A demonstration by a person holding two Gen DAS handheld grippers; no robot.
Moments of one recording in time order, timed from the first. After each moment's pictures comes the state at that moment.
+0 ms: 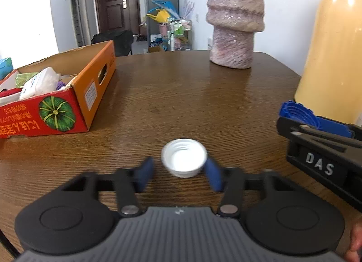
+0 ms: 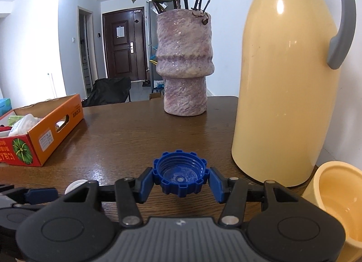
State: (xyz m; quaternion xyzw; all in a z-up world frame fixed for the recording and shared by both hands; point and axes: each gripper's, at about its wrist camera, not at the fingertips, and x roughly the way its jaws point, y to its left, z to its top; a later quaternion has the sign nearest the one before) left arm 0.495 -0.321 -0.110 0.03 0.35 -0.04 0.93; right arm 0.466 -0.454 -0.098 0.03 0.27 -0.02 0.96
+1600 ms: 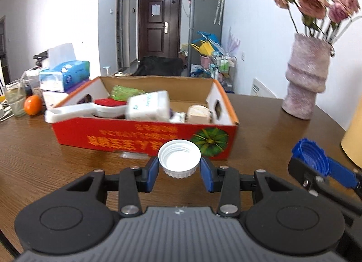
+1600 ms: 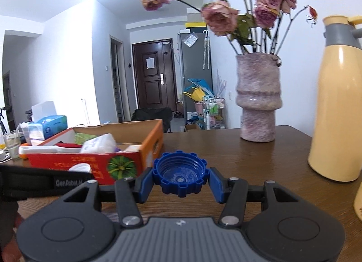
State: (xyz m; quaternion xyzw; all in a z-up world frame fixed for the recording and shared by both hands) left arm 0.449 -0.136 -0.056 -0.03 0.27 0.05 0.96; right arm 0.411 -0.298 -0.074 0.04 0.18 0.05 0.98
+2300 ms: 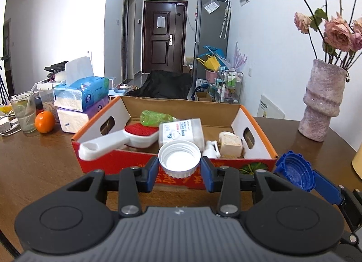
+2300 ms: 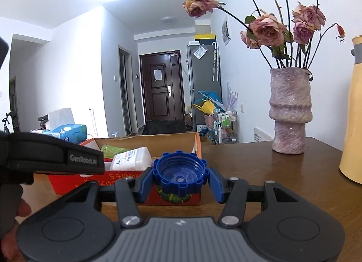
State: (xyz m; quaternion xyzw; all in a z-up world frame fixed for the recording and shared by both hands) left arm 0.467 -0.071 -0.036 -0.04 0.24 0.05 0.97; right arm 0.426 -0.212 -0.070 0.04 0.14 0.06 0.99
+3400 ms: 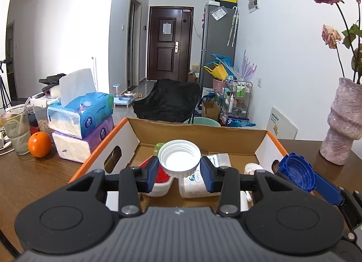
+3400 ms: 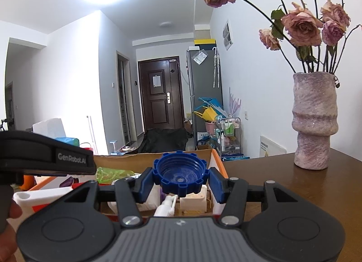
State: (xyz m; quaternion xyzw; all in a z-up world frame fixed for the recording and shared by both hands) left arm 0.542 -0.031 -0.030 -0.04 0.22 0.06 0.97; right arm 0.511 -0.173 -0.067 0.05 0.12 0.06 0.99
